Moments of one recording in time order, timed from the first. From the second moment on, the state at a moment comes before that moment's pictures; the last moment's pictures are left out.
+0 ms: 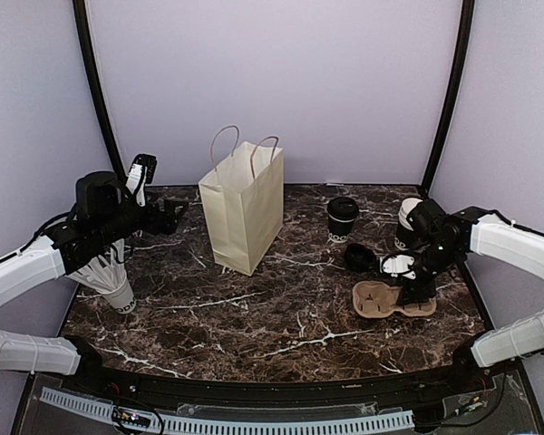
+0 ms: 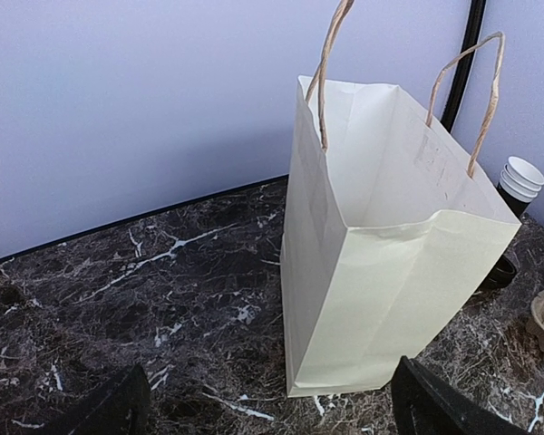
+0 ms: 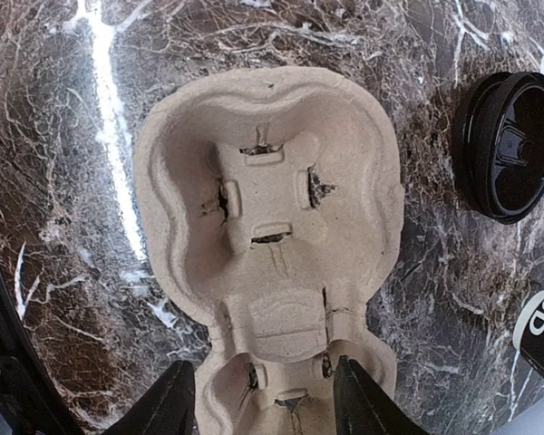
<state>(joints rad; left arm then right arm) -0.47 1.03 0.78 -0.05 -0.02 -0.06 0.41 1.24 0.86 -0.98 -0.17 -0.98</state>
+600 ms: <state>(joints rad) -0.47 1.03 0.78 -0.05 -0.01 -0.06 0.41 1.30 0.81 -0.86 -0.09 -1.00</state>
